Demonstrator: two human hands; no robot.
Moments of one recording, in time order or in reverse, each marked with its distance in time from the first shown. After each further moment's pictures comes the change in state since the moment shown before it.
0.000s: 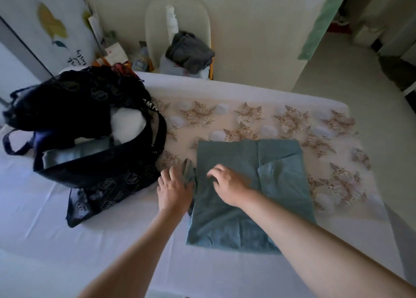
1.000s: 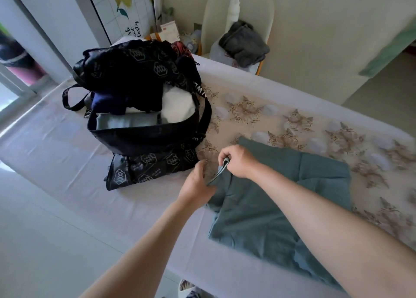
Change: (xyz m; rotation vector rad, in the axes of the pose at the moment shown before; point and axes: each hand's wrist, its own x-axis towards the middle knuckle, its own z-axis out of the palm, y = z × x) left_hand -0.001 -0.041 -0.026 -0.478 -0.255 -0.109; right_hand 0.083 -0.073 -0.020 0.149 -0.129 -0.031
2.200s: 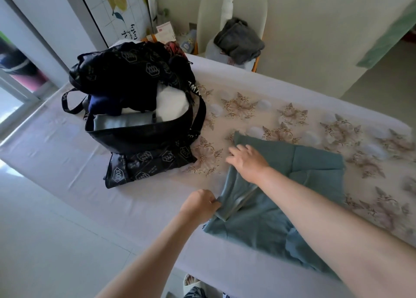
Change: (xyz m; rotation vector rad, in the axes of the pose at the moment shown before) left_hand -0.039 0.003 0.031 0.363 -0.197 -0.062; right_hand -0.018 0.051 0.004 -0.882 0.018 -0.338
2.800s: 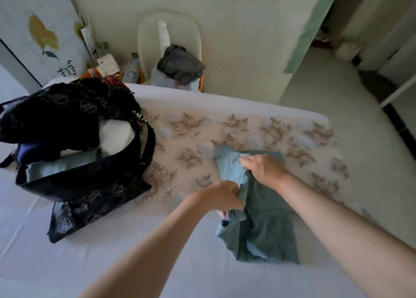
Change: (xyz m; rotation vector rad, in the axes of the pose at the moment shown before) left_hand -0.012 0.186 -0.022 0.151 -0.458 0.357; right_hand -0.148 0.111 0.002 0.264 0.209 0.296
